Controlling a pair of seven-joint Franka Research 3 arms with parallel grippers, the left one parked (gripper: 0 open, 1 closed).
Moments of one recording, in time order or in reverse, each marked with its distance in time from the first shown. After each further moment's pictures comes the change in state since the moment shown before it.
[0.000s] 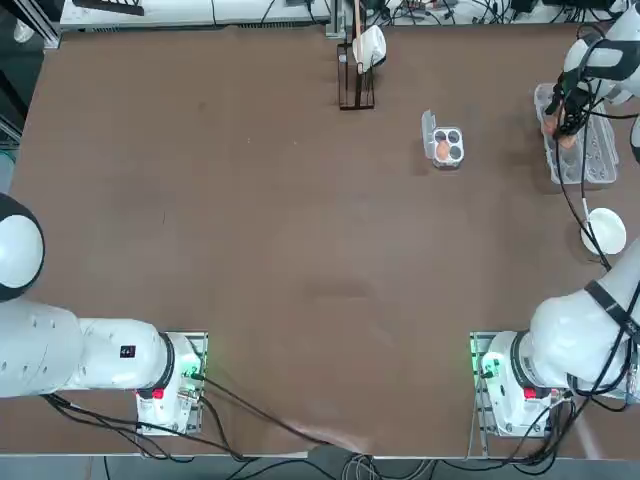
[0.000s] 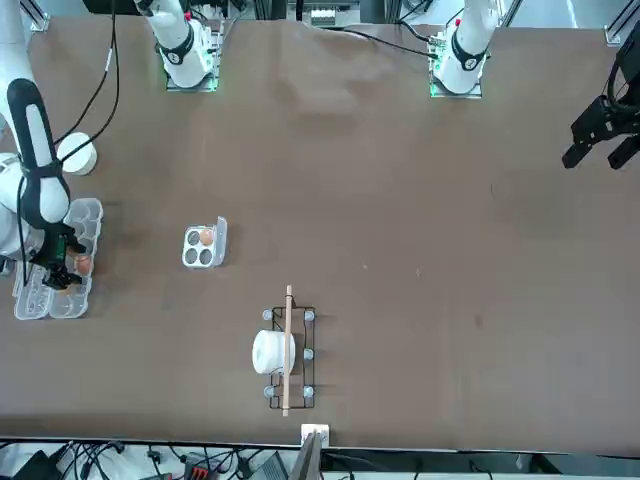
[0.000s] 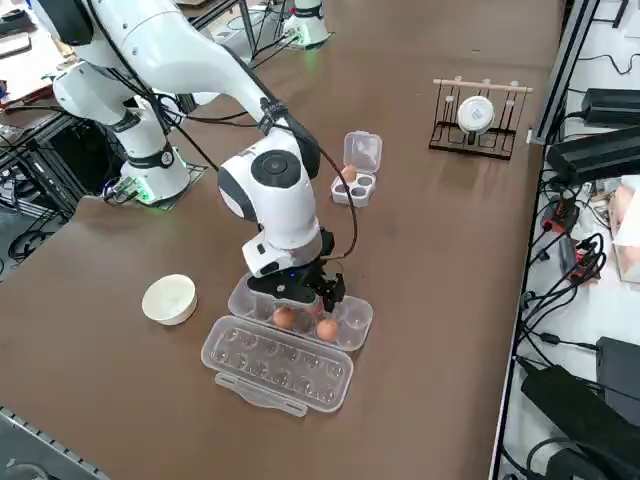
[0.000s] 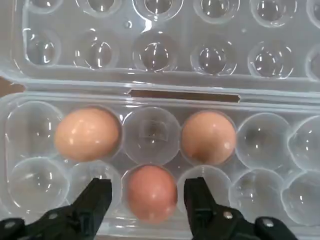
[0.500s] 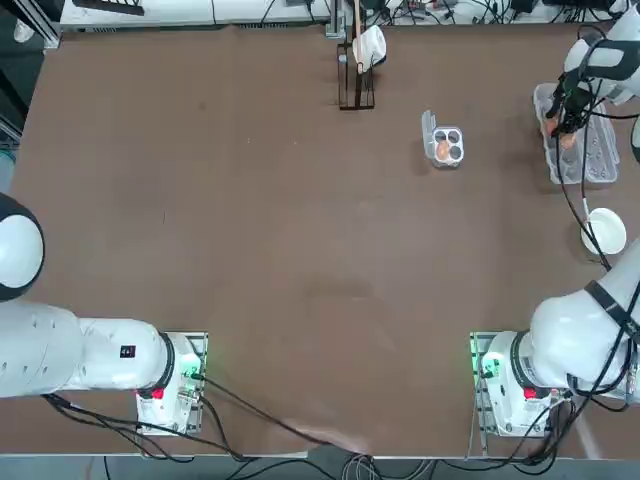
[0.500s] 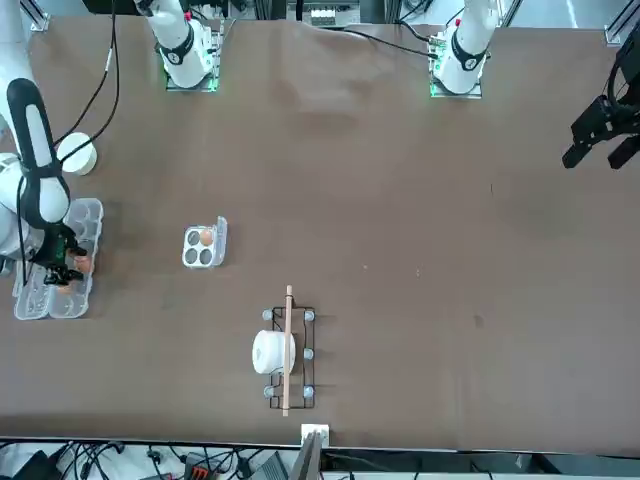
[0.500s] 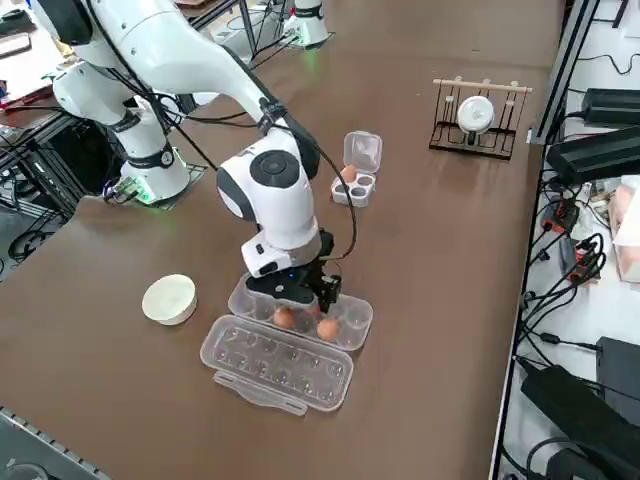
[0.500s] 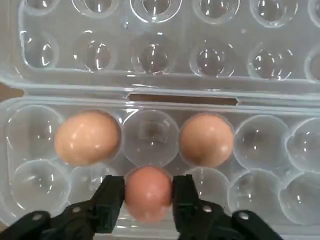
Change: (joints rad) arm -0.002 -0.002 -0.001 0.002 0.002 -0.002 0.002
